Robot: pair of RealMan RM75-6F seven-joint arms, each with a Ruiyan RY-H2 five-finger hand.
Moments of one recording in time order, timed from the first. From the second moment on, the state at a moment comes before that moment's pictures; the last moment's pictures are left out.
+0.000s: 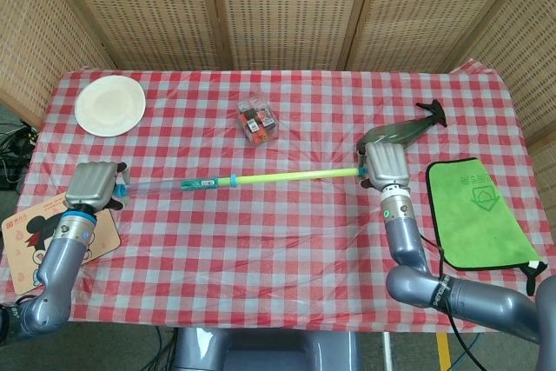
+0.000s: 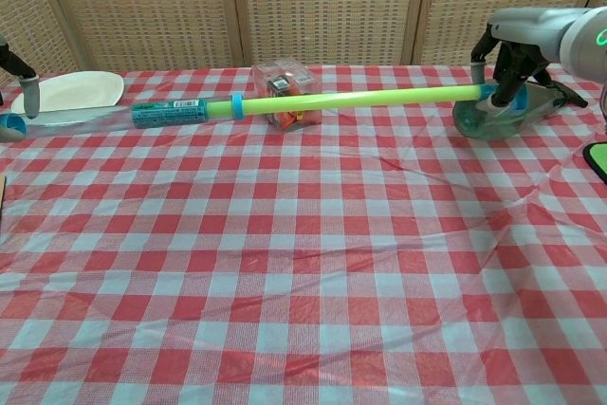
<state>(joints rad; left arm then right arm) -0.79 -1.14 -0.07 -1.81 0.57 1.12 0.57 0.90 -1.44 0.28 -1.57 -0.49 1.15 -0.68</state>
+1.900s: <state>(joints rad) -0.54 -1.17 -0.02 -1.77 1.18 1.34 0.31 0.70 -1.36 0.13 -1.60 -0.83 1.24 -0.52</state>
